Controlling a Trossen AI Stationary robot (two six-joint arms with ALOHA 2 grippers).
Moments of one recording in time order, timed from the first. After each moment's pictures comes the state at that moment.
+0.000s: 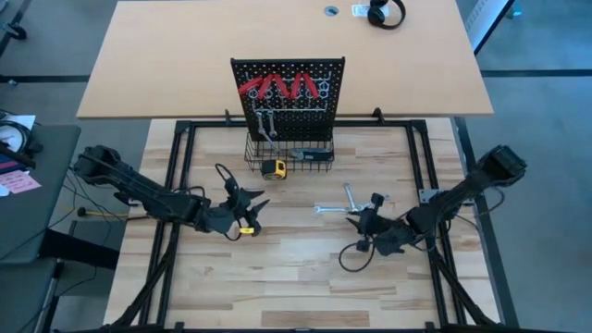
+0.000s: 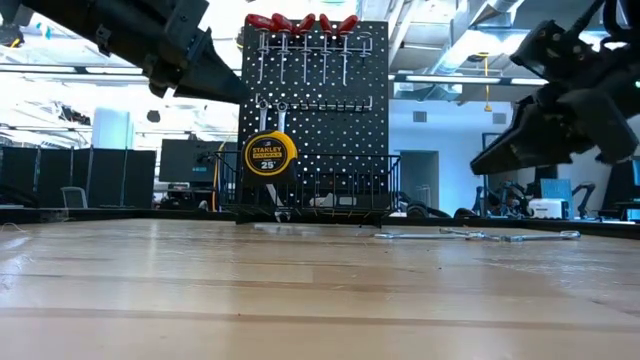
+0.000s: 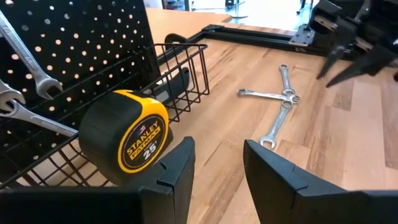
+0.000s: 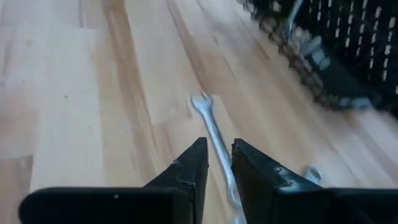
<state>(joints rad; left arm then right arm) -0.37 1.24 0.57 0.25 -0.90 -0.32 0.55 1.35 0.45 0.06 0.85 0.40</state>
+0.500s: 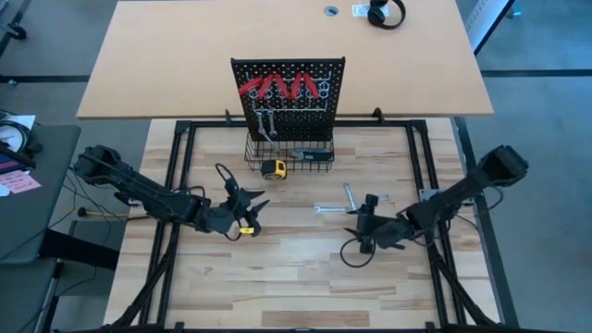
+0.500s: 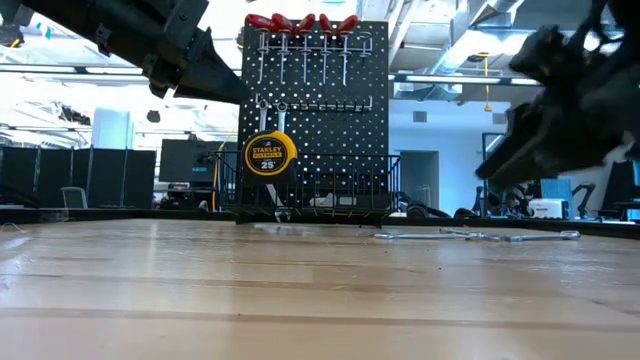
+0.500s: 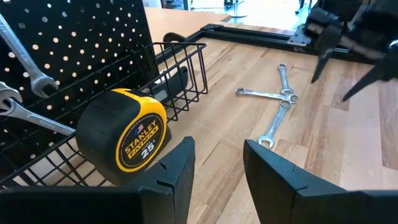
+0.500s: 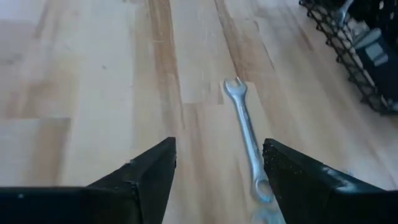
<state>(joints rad) -0.37 1.24 0.57 0.24 -0.90 -0.33 0.49 1.32 0.40 0.13 0.65 0.25</state>
